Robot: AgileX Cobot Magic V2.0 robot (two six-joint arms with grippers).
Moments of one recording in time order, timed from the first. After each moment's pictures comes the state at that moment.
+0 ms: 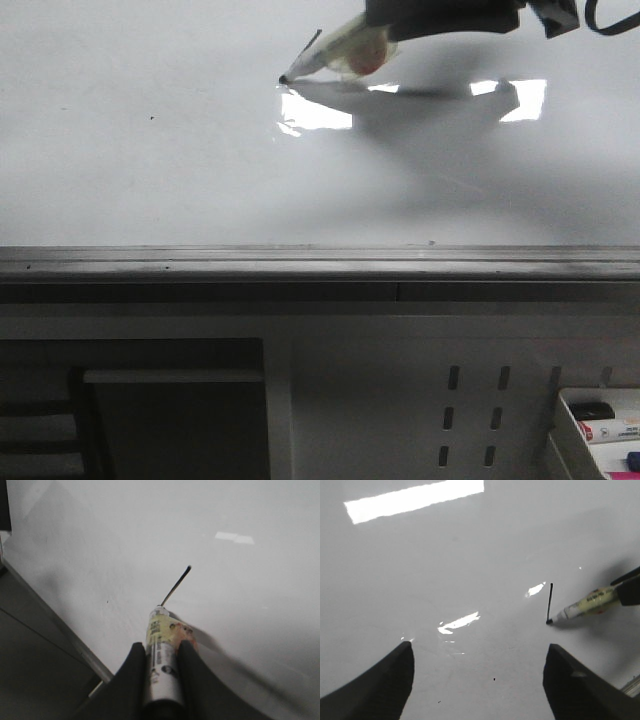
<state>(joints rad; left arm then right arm) -0.37 0.87 -0.77 -0.63 0.27 0.67 0.24 1.38 -0.92 1.49 0.60 -1.35</state>
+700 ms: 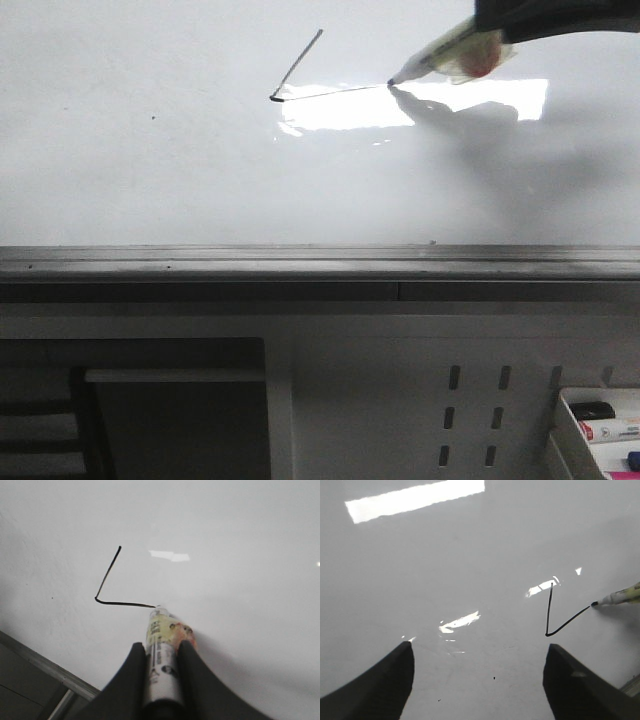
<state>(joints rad) -0.37 0.87 -0.77 -0.63 0.27 0.67 0.22 1.11 -0.73 1.36 0.37 -1.18</state>
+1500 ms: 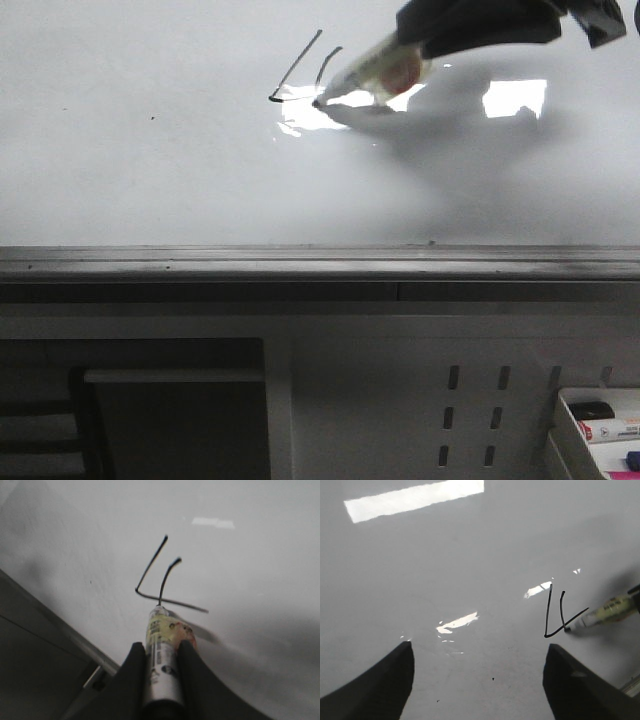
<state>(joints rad) -0.37 0.87 -0.77 -0.64 0.27 0.67 0.22 1.31 -0.87 1.32 0.57 -1.14</state>
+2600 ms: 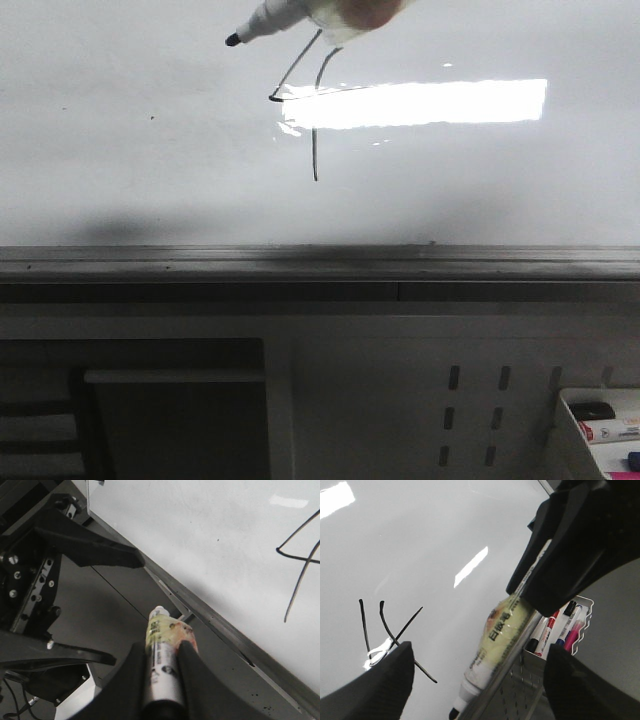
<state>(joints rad) -0.90 1.07 -0.77 -0.60 0.09 0.75 0.22 1.13 -0.85 1.28 0.91 -1.10</state>
